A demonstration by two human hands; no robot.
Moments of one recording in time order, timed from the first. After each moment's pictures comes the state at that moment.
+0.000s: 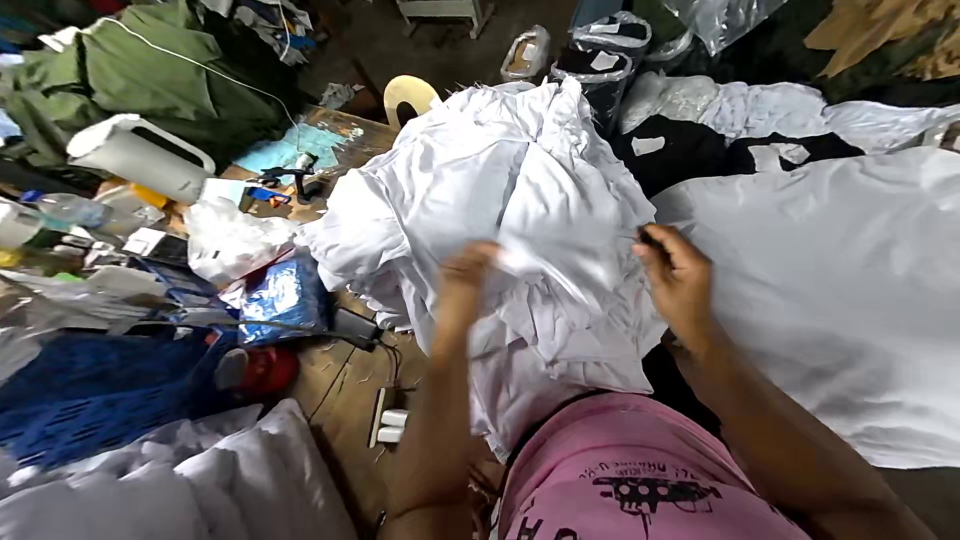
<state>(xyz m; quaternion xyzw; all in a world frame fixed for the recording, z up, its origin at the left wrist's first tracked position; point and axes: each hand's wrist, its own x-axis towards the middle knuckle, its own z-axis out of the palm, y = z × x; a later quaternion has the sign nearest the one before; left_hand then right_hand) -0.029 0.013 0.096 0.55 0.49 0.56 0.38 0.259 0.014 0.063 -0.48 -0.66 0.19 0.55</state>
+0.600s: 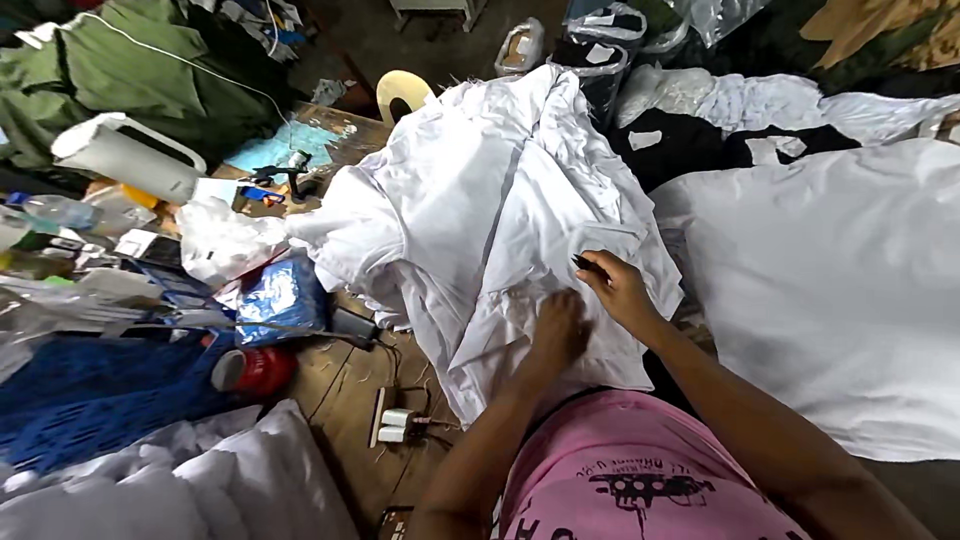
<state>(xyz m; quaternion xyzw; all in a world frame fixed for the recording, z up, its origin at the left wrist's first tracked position) 0.065 -0.018 0.008 0.79 0.53 0.09 0.29 0.218 0.020 0.025 -0.47 -0.68 0.33 0.45</state>
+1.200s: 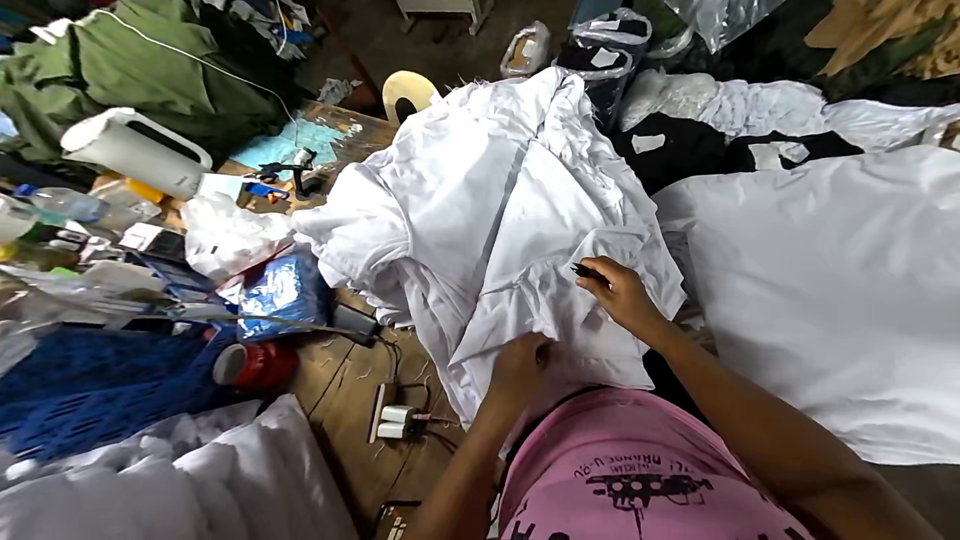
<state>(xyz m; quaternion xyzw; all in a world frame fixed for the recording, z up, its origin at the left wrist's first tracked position) 0.017 -0.070 0.054 0.71 0.61 0.12 0.32 0.222 0.019 0.018 -0.46 -0.70 0.36 0.41</state>
